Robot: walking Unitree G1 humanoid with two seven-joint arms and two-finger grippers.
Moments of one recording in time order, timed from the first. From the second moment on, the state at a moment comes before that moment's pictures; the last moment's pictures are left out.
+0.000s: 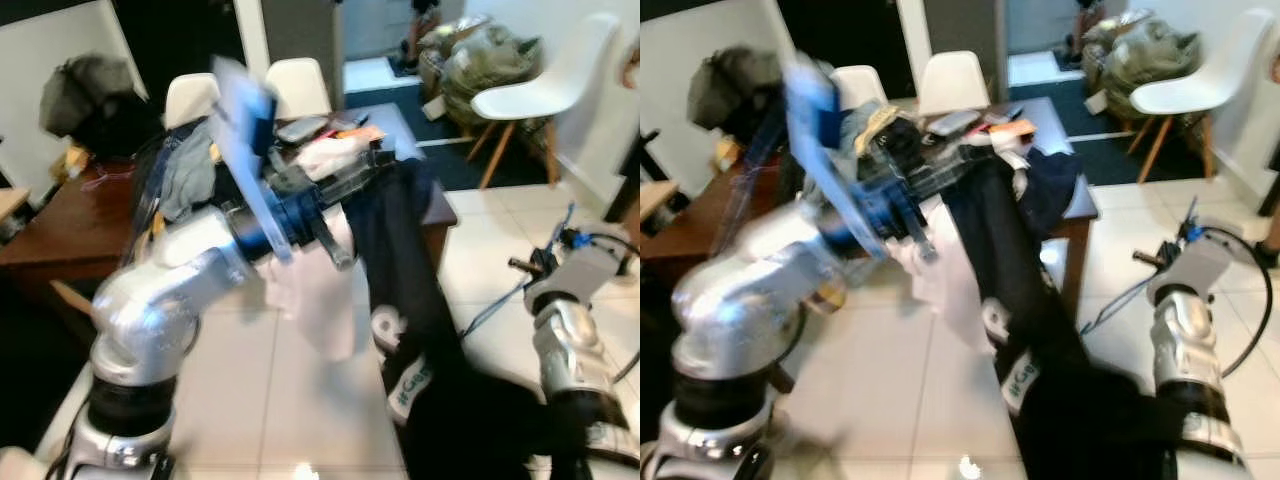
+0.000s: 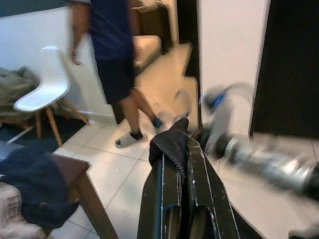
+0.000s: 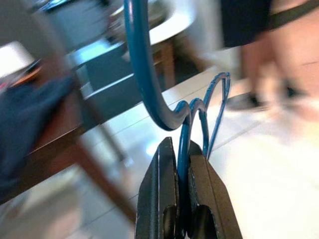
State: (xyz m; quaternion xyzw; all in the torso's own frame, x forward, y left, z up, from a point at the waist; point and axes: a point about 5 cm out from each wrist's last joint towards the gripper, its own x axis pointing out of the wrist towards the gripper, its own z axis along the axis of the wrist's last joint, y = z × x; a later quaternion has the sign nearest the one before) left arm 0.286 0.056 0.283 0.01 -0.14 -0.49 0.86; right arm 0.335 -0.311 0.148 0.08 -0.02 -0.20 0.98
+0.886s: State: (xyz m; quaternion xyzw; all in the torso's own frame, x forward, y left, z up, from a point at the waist) left arm 0.334 0.111 0.130 0.21 0.03 -0.34 0.92; right arm 0.338 -0.313 0.147 0.08 0.00 -0.19 0.98
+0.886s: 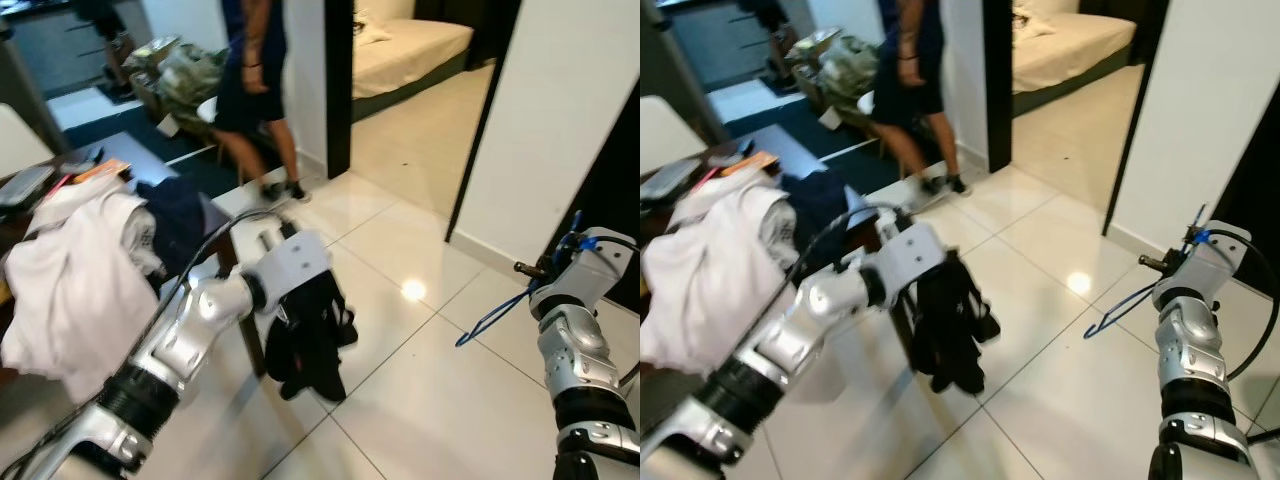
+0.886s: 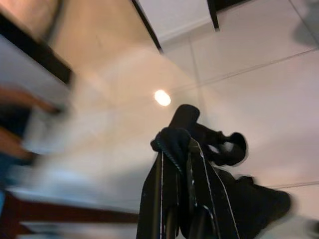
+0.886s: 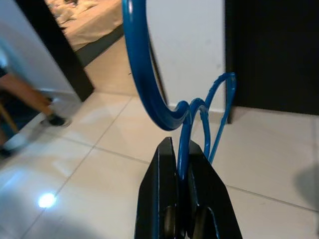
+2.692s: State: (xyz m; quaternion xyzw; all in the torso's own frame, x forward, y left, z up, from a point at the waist) left arm 0.300 0.146 0.043 -0.01 0.08 -0.21 0.97; right arm 0.294 -0.212 0.043 0.02 0.13 0.09 0.99
